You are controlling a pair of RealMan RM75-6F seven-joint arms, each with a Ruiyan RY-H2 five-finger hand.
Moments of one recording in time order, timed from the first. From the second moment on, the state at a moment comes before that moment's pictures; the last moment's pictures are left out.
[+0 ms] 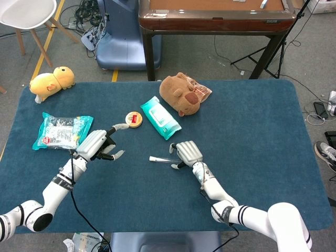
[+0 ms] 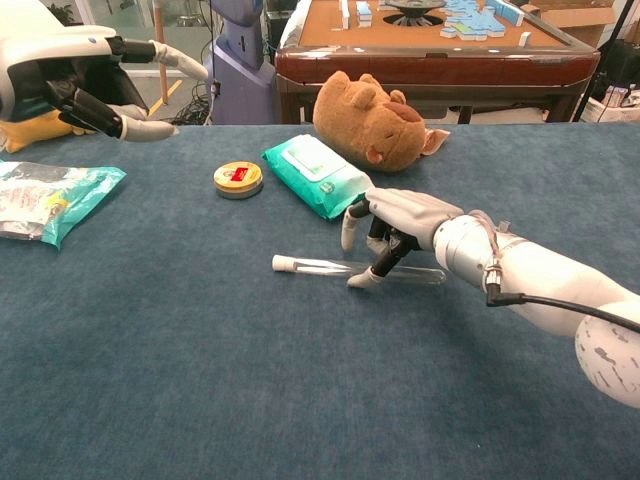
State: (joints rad) left arm -0.71 -1.24 -0.22 -1.64 1.32 0.95 -0.41; right arm 0.83 -1.92 0.23 -1.01 -1.15 0.82 -0.10
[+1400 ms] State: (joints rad) left arm -0.27 -1.21 -0.04 -1.64 1.32 1.48 0.00; right arm 0.25 -1.11 0.08 -1.67 -1.32 1.37 0.00
